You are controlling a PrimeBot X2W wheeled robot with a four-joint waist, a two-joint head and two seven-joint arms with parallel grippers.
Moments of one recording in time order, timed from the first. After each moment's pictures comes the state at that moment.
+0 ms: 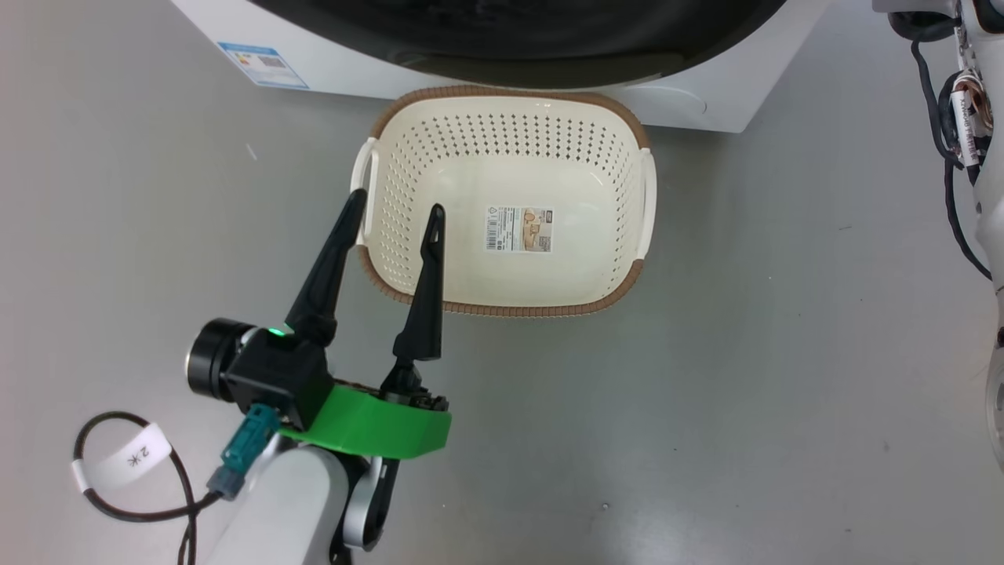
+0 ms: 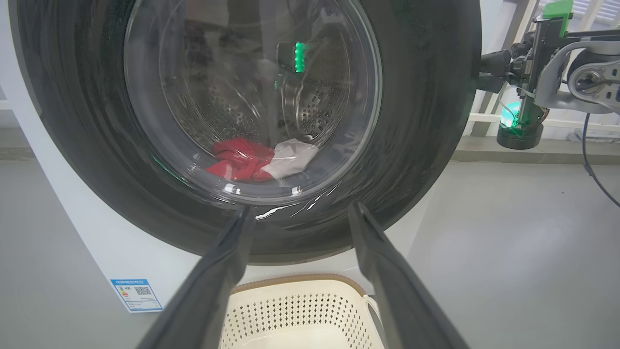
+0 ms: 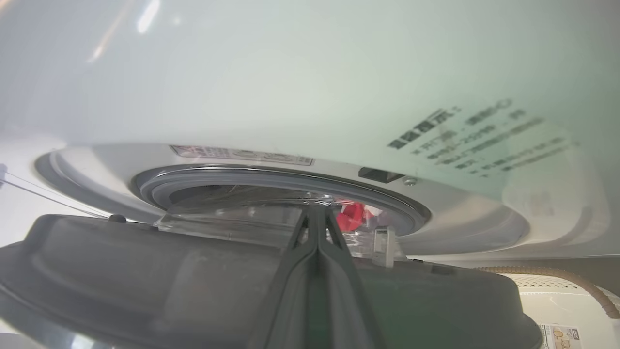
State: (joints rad) left arm -0.46 0.07 -0.37 0.09 -0.28 0.14 -0.25; right arm -1.37 -0.12 -0.02 1.04 1.30 0.12 0.51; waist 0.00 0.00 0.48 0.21
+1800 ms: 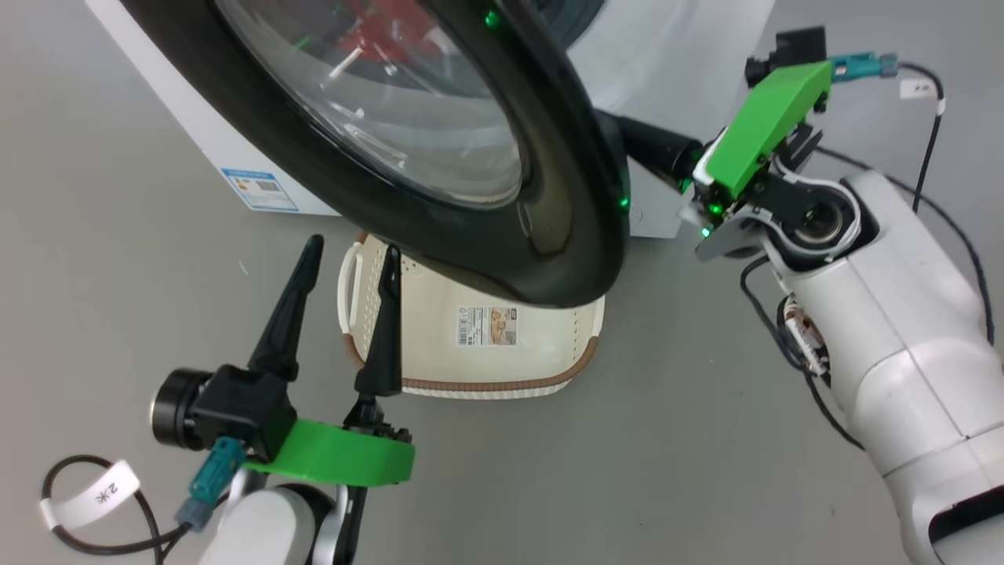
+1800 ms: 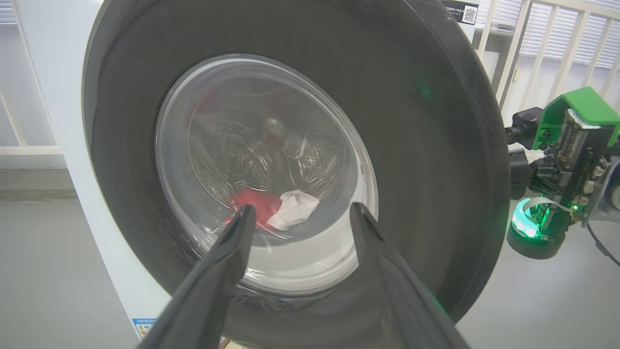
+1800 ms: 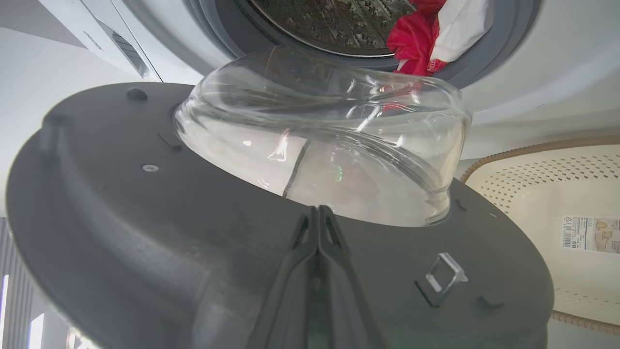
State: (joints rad) left arm -0.37 0.13 -0.35 0.04 -0.30 0.19 -0.22; right arm -0.98 -0.08 0.36 0.77 1.60 0.12 0.55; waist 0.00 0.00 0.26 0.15
